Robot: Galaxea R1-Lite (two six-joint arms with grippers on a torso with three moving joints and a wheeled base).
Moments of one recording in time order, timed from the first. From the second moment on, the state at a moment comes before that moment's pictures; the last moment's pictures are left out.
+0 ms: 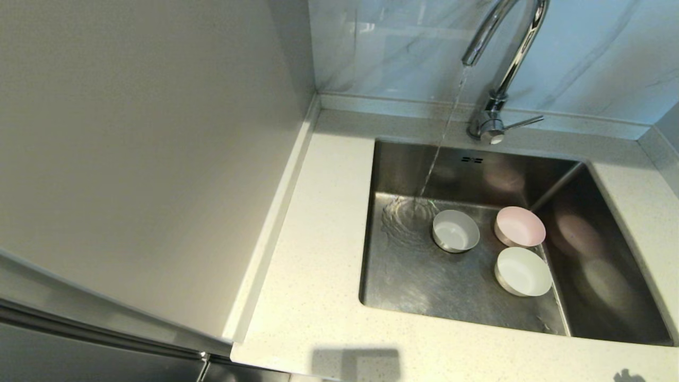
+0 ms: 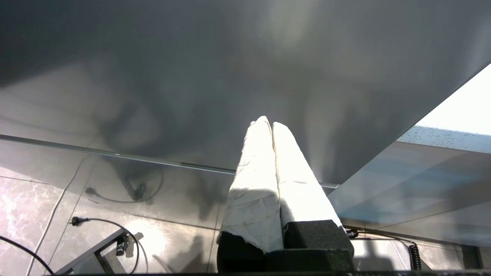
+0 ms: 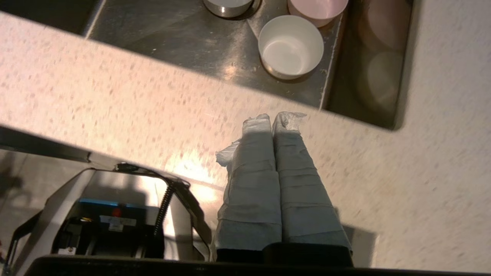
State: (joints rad) left arm 0.00 0.00 0.00 0.00 0.02 -0.02; right arm 0.01 0.43 -0.16 -0.02 -0.01 -0.10
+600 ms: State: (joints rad) left arm 0.00 0.00 0.00 0.00 0.02 -0.02; right arm 0.01 0.03 0.00 0.01 -0.01 -0.04
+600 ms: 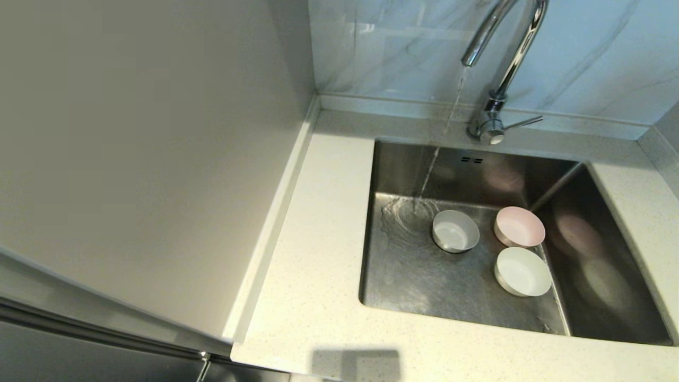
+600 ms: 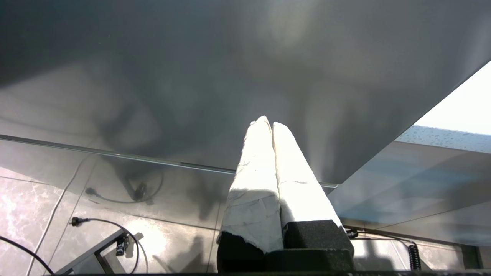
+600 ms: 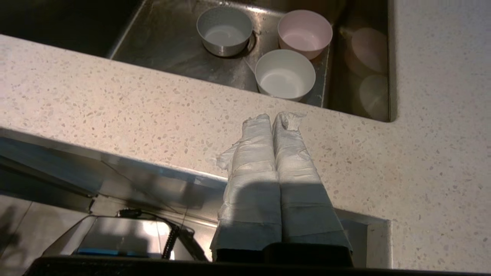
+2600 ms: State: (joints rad) left arm 0.00 0.00 0.00 0.00 0.02 -0.02; right arm 0.01 0.00 0.00 0.01 0.00 0.00
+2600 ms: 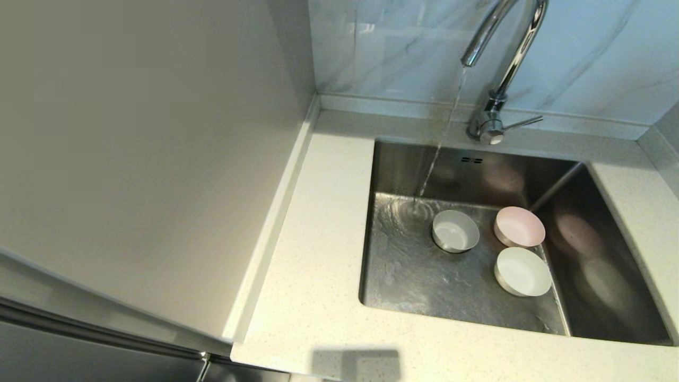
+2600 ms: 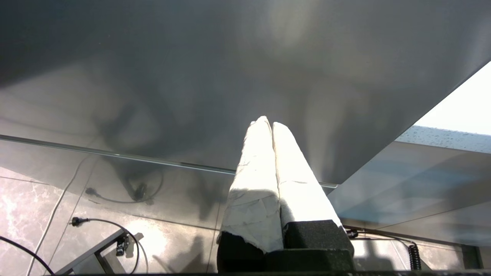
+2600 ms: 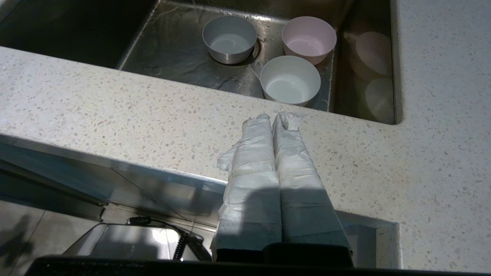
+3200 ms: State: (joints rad) left arm 0.00 0.00 0.00 0.00 0.02 -0.02; right arm 0.01 0.00 0.00 0.01 0.00 0.00
